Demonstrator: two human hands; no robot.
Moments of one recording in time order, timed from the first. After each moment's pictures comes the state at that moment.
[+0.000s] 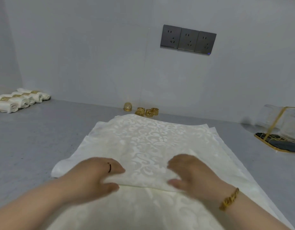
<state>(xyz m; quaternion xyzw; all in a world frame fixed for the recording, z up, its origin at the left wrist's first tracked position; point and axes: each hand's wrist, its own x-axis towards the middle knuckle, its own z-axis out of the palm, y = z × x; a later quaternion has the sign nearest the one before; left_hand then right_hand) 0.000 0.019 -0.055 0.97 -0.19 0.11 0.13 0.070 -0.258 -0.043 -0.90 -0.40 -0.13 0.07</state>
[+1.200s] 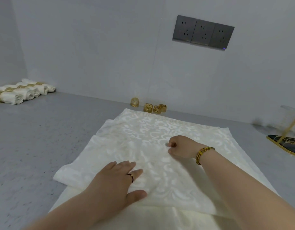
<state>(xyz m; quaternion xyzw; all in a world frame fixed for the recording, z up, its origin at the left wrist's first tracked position) 0.000 -0.009 -0.072 0.99 -0.12 -0.01 0.03 0.154 -0.191 -0.025 -0.96 -0.23 0.10 0.08</state>
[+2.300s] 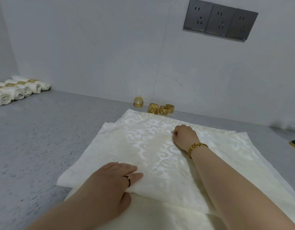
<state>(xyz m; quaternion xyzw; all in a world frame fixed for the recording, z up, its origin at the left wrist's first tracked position) 0.054 0.031 -0.084 0.97 -0.20 0.14 0.06 0.247 -0.153 -0.050 -0.99 -0.14 -0.07 0.05</state>
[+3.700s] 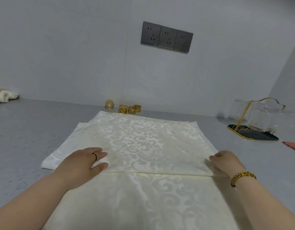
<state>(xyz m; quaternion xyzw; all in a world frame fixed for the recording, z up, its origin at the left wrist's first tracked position) 0.040 0.025 -0.076 0.99 -0.10 0.09 0.10 0.087 -0.350 -0.030 -0.95 0.21 -0.02 0.24</state>
